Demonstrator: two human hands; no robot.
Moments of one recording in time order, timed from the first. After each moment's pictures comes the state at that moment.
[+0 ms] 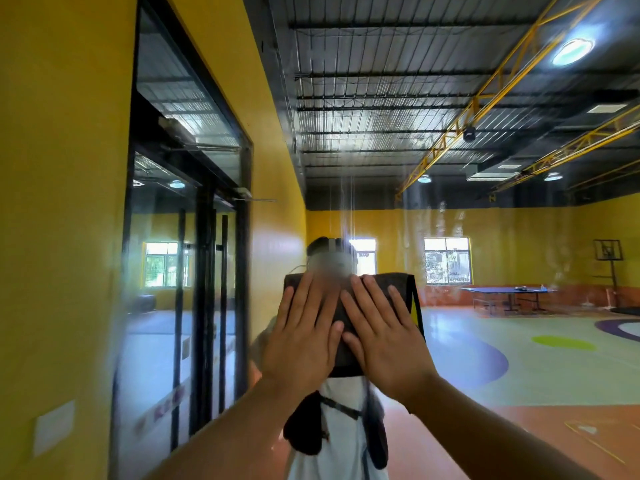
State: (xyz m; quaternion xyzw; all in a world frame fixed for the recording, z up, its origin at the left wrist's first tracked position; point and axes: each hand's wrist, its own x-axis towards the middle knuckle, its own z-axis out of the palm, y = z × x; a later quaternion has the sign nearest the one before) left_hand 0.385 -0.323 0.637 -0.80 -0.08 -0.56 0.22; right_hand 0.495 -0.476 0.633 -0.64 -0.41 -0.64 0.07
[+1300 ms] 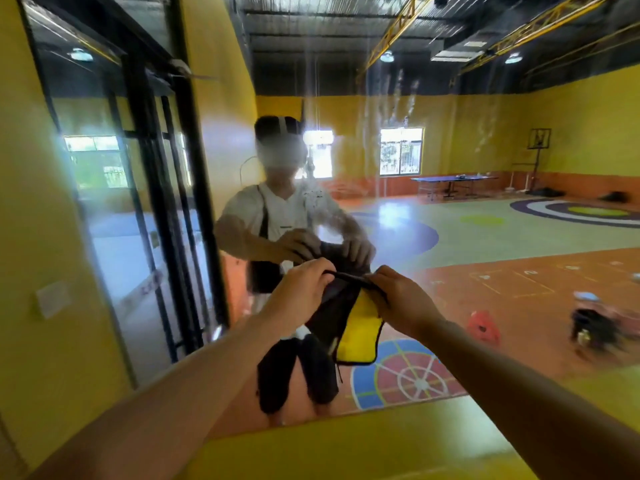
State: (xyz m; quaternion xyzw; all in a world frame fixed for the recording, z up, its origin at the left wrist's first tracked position) left_hand 0.309 -0.391 0.530 -0.91 0.08 -0.37 -0.19; right_hand 0.423 -0.596 0.497 -0.80 -0.46 -0.27 0.26
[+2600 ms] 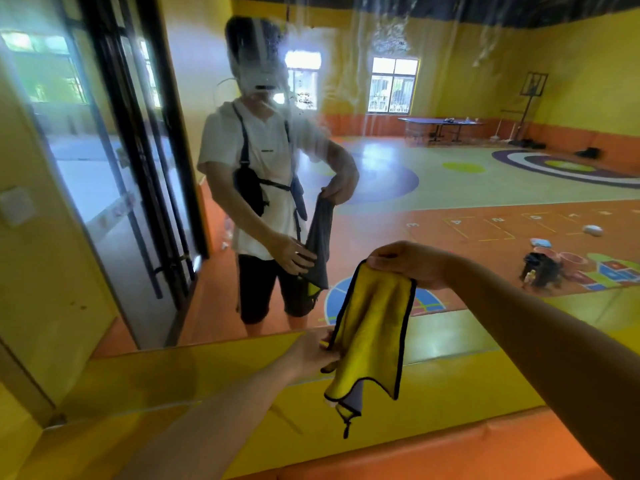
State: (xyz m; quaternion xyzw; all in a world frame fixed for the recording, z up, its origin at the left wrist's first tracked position) left_hand 0.256 -0.457 0.285 -0.89 -0.05 0.05 -0.45; right_hand 0.370 -0.665 0.476 -0.76 -0.29 0.33 0.48
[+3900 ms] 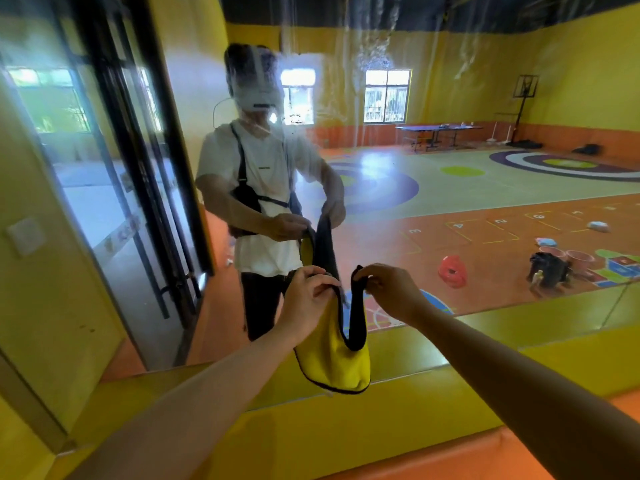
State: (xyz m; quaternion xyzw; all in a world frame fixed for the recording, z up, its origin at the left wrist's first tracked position) left_hand 0.276 -0.453 0.382 -0.82 0.00 -0.27 -0.50; right_hand 0.362 -0.639 0.410 -0.83 -0.36 -0.09 0.42
